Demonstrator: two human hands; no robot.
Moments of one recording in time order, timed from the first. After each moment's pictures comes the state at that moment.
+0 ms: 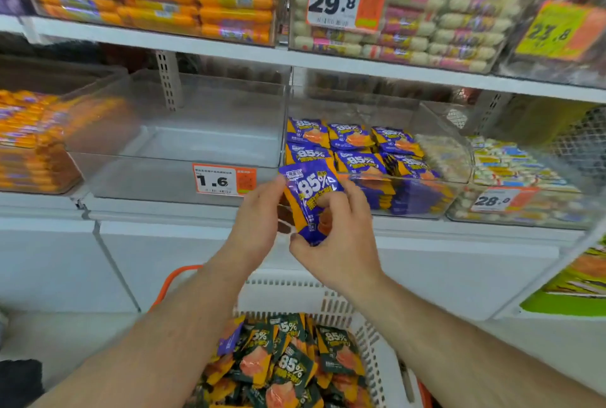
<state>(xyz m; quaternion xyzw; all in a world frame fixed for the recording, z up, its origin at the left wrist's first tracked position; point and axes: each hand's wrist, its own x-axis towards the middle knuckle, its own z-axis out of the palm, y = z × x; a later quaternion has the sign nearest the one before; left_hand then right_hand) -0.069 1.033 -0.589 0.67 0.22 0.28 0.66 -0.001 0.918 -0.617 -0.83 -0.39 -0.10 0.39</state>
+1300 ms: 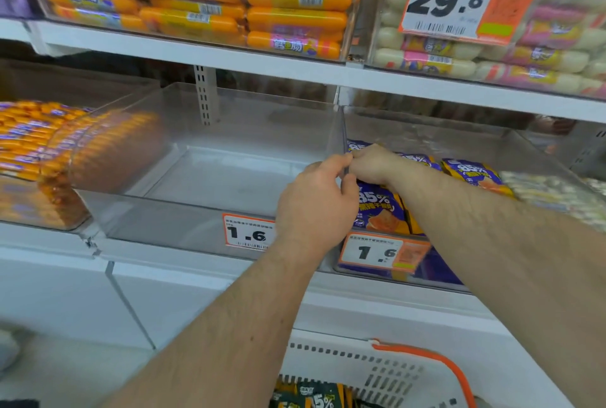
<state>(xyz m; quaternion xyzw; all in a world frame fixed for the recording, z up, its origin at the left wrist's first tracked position) 0.015 1.117 -0.568 0.84 0.27 0.34 0.32 0.192 1.113 -0.549 -0.92 -0.36 0.12 0.13</state>
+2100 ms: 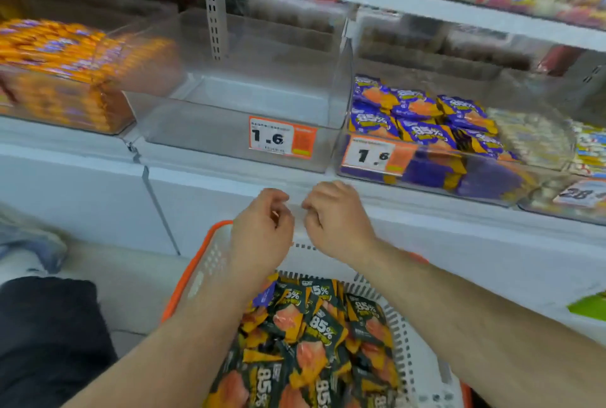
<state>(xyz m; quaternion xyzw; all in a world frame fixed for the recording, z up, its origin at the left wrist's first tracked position) -0.128 1.072 -0.691 0.78 0.34 0.33 0.40 0.005 0.996 -0.683 -0.73 -0.61 -0.13 0.27</state>
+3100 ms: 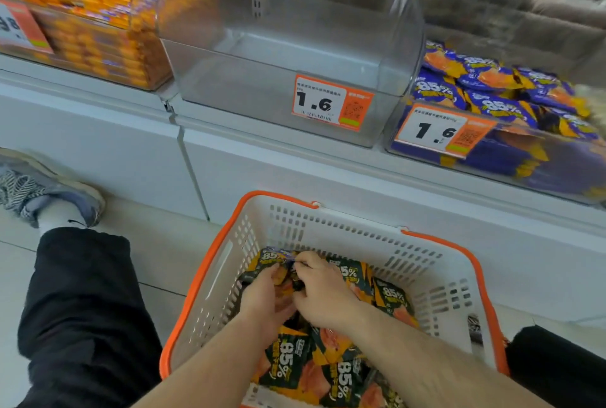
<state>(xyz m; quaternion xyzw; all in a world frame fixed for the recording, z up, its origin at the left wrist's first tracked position) -0.181 1.045 -0.828 0.19 0.59 0.16 0.77 -0.072 0.978 -0.812 -0.78 -0.56 0.27 0.07</state>
